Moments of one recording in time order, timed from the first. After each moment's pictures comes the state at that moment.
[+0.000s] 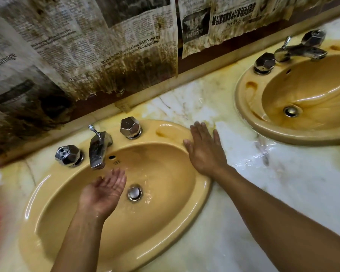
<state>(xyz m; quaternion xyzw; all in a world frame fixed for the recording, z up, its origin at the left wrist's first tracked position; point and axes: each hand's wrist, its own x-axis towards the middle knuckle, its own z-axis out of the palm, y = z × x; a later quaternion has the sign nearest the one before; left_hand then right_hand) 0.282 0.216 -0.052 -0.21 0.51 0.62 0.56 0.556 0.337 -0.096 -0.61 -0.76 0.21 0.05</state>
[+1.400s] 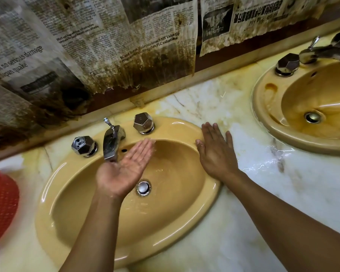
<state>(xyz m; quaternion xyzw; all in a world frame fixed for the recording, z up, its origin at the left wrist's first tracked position) 0.303 0.237 -0.026 -0.22 0.39 0.62 0.64 0.556 0.331 -0.104 -0.60 -0.77 0.20 0.09</state>
